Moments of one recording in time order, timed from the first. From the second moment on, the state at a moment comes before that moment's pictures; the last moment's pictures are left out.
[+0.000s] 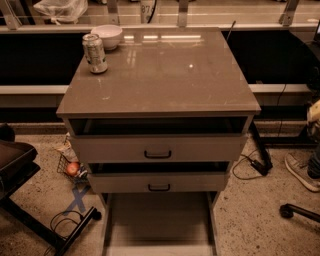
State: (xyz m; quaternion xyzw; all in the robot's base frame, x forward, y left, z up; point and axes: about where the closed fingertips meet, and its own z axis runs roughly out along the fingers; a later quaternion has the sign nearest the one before) arm 0.472 -0.381 0.897 0.16 0.96 0.20 0.09
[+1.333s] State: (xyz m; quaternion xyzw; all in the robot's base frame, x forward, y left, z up) arm 0.416 -0.359 0.778 0.22 0.94 0.26 0.00
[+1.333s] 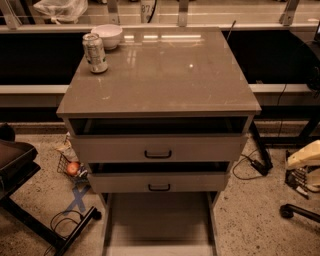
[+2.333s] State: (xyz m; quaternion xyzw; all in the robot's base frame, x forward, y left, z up) arm 0.433 -0.335 0.578 0.39 0.86 0.34 0.05
